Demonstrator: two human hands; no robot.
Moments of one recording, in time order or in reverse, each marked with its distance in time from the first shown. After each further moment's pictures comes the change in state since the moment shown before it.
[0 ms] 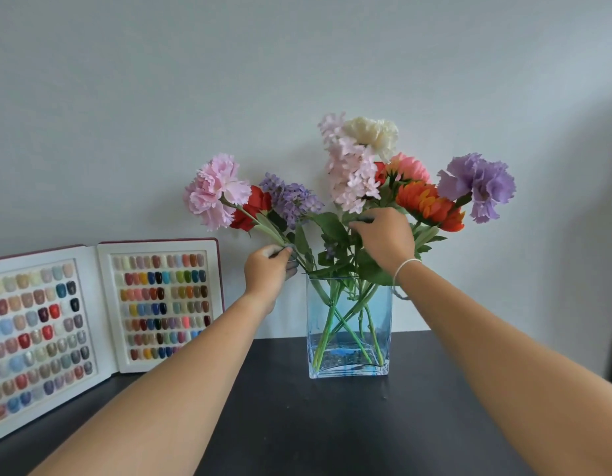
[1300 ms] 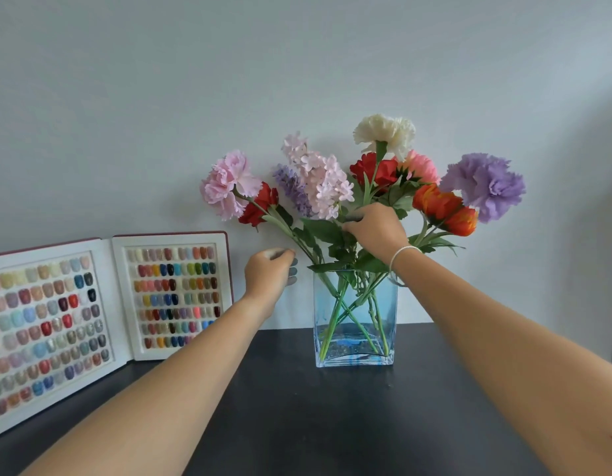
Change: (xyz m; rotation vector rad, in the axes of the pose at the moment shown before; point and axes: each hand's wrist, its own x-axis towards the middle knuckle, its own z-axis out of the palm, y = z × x) left_hand -0.027 0.011 -0.014 0.126 0.007 -0.056; right_hand -0.002 -0.015 0.003 -0.151 -0.176 -0.058
